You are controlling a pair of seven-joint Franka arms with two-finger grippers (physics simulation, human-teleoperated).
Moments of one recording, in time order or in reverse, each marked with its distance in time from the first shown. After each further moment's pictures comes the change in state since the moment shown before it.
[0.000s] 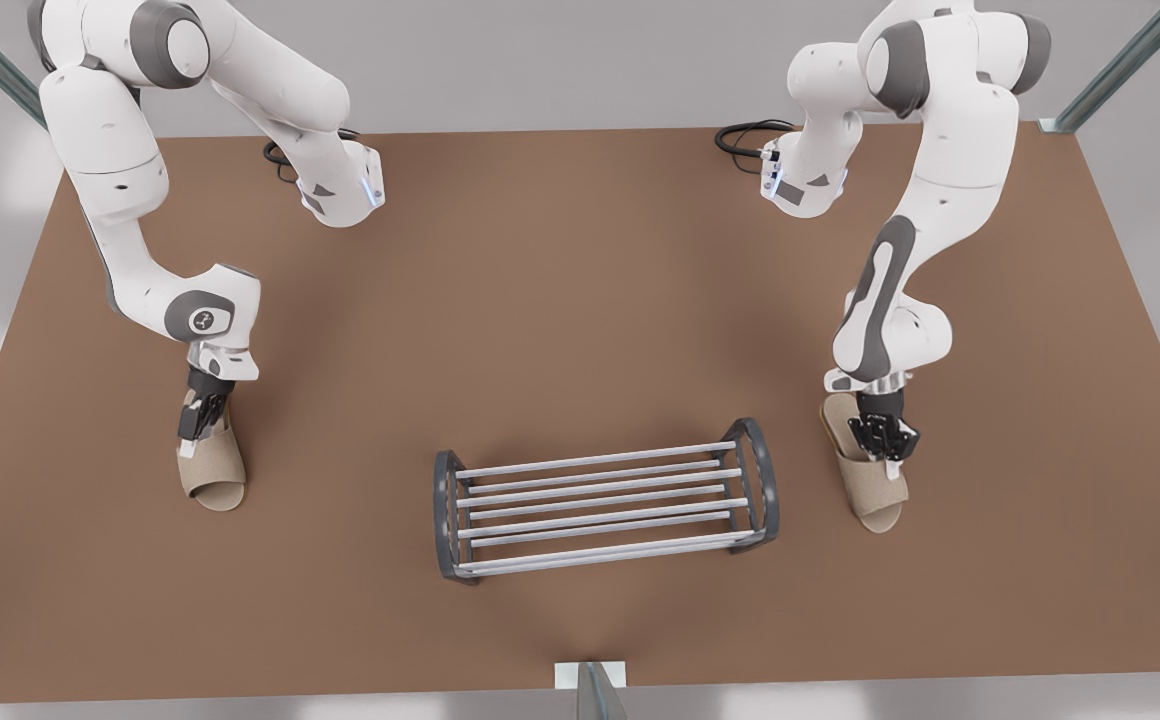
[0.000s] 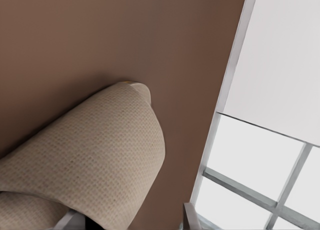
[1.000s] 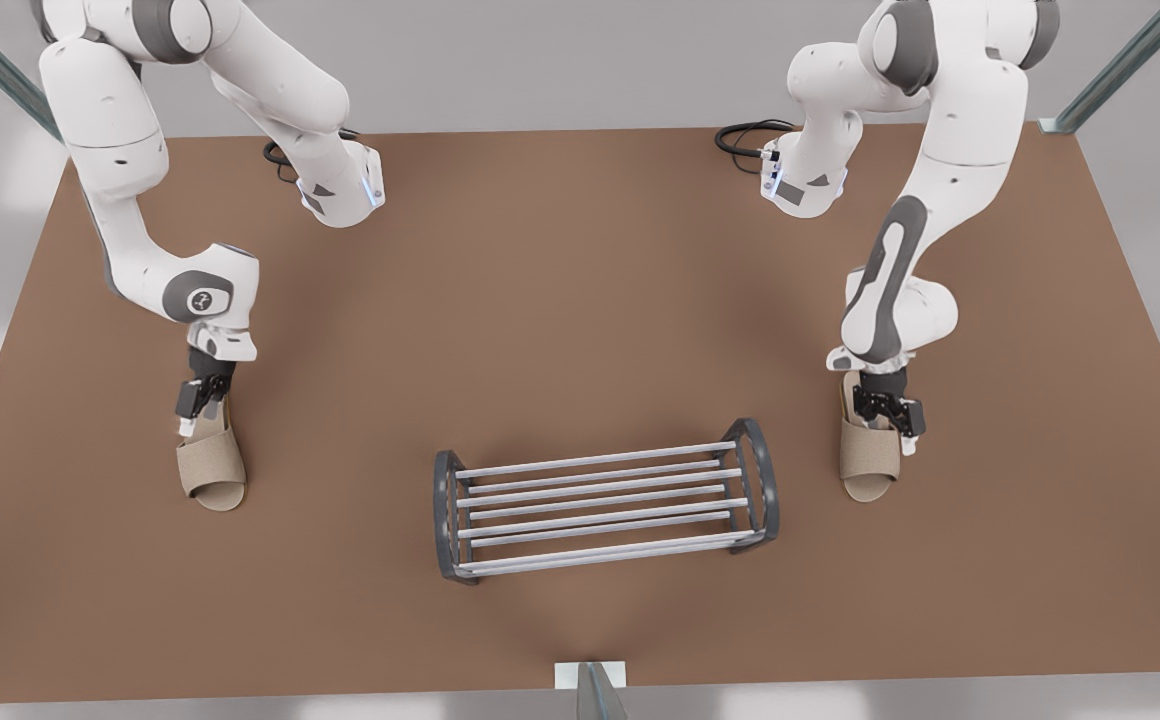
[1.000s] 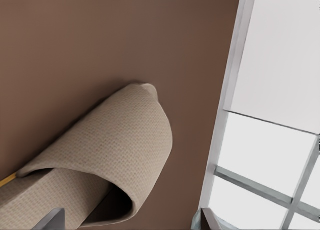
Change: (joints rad) left arm 0.005 -0.082 0.016 -0.122 -0.042 -0.007 0.209; right arm -0.021 -0.101 0.020 -0.101 0.000 0.043 0.064
